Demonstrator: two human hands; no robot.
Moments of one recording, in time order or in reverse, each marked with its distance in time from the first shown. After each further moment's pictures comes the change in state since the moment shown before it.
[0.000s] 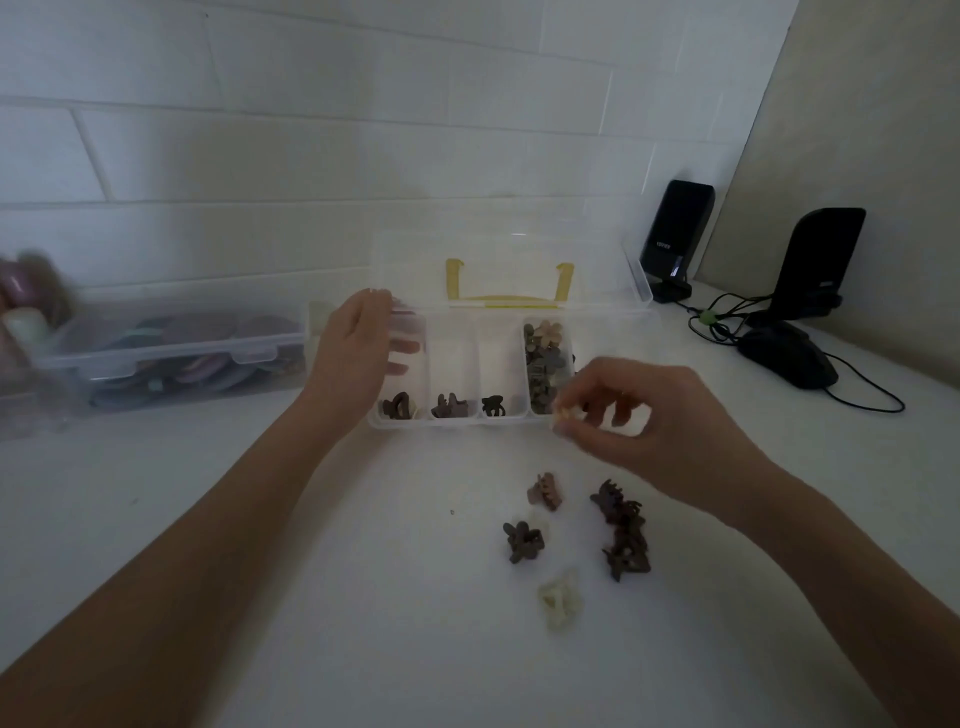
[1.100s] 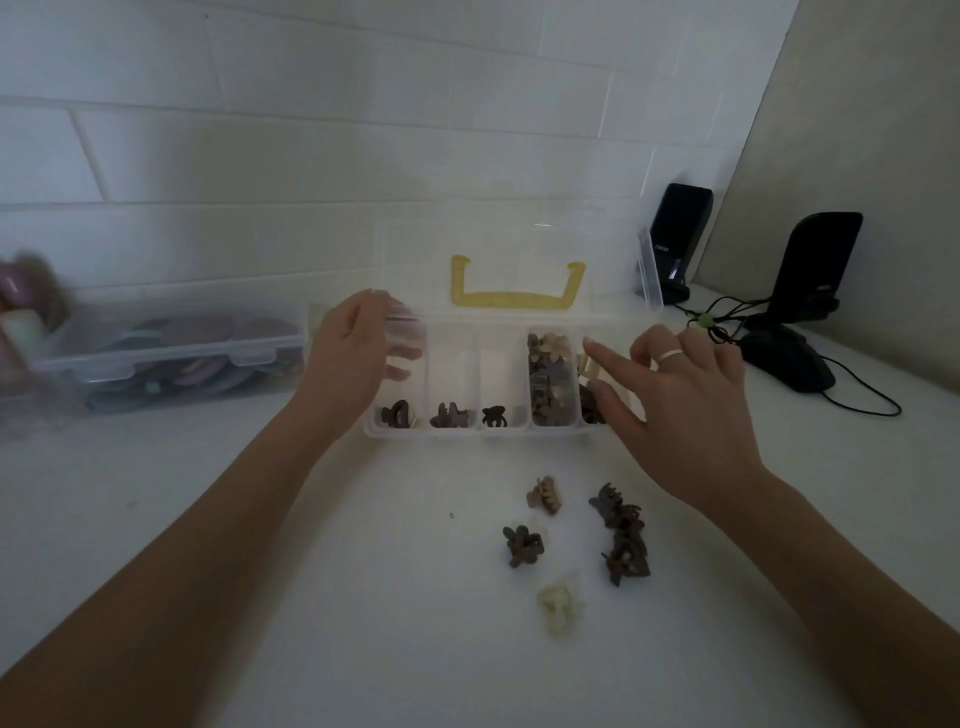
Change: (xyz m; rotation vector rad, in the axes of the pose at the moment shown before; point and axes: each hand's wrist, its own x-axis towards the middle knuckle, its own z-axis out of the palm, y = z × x) left_hand -0.007 0.011 -0.002 0.021 -0.012 -0.006; right_hand 0.005 0.039 0.007 -0.844 0.297 0.009
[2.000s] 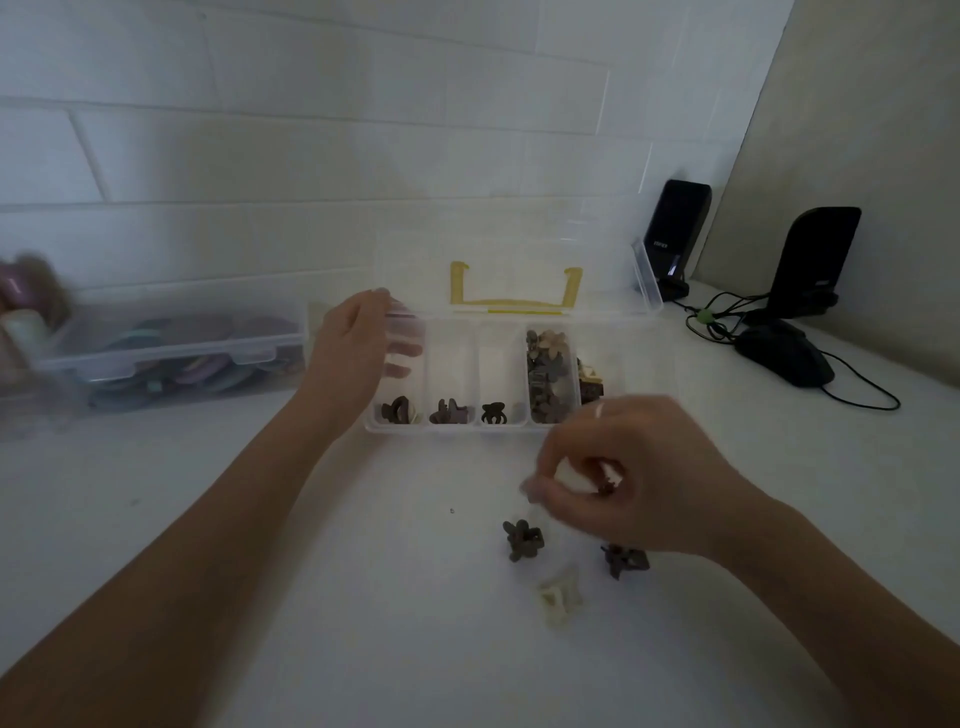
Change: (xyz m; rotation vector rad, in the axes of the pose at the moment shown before) left_hand 0.002 -0.002 0.002 -0.031 0.004 -0.040; right_hand -0.008 -0.037 -0.043 0.610 -0.272 -0.370
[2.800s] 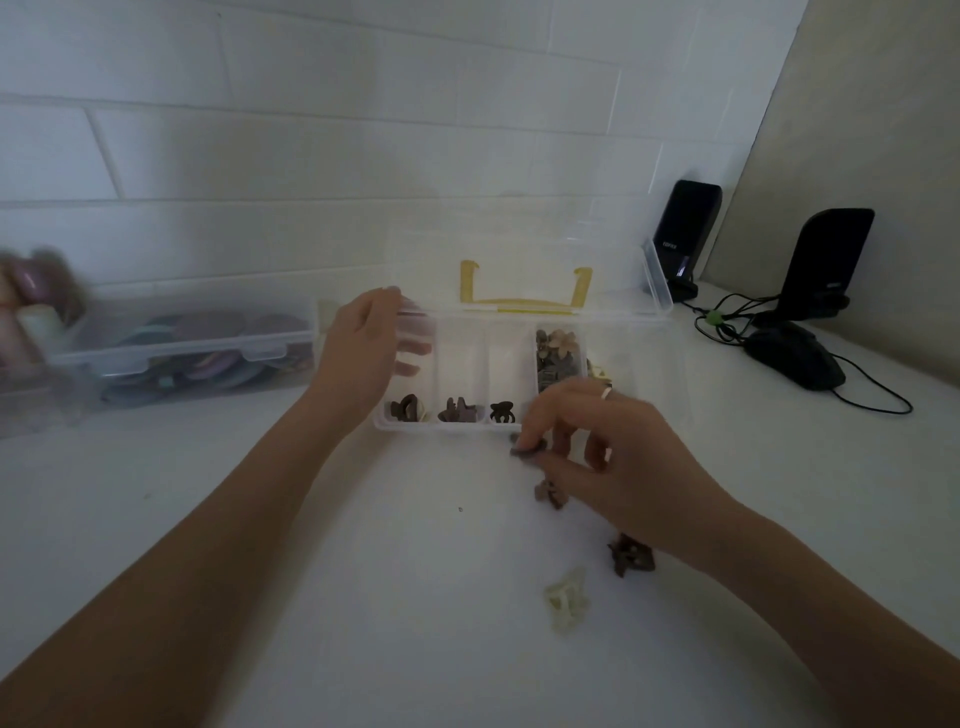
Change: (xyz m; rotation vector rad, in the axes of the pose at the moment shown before) left_hand 0.002 -0.001 0.000 -0.001 -0.006 0.005; right_hand 0.006 -0.002 0.020 0.342 0.104 0.178
